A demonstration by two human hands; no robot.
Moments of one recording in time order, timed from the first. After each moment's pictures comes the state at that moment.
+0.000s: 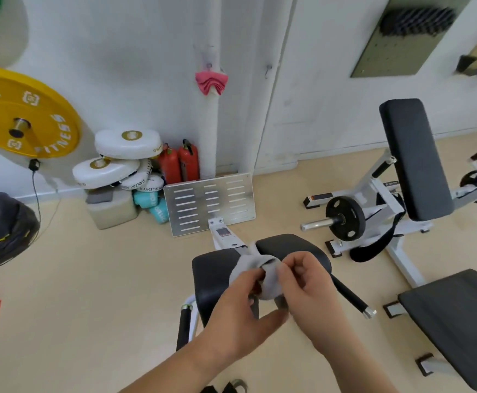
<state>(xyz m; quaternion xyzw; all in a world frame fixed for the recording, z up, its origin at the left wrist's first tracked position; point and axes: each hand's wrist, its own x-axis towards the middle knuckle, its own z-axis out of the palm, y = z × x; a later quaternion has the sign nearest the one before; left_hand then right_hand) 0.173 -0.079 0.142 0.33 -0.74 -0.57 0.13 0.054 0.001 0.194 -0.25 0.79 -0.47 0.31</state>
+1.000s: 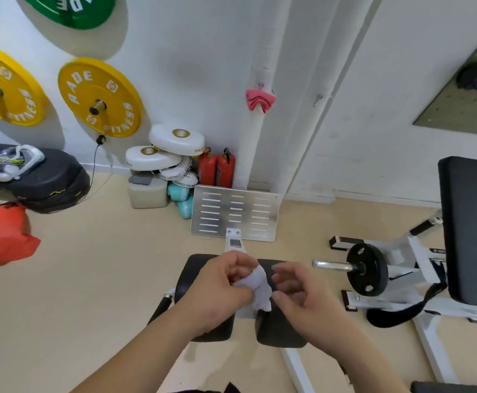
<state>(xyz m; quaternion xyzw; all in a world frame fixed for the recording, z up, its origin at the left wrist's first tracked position) 0.117 -0.067 0.182 0.46 -0.62 -0.61 0.17 -0.061 0.026 0.209 -0.50 0.73 -0.28 0.37</state>
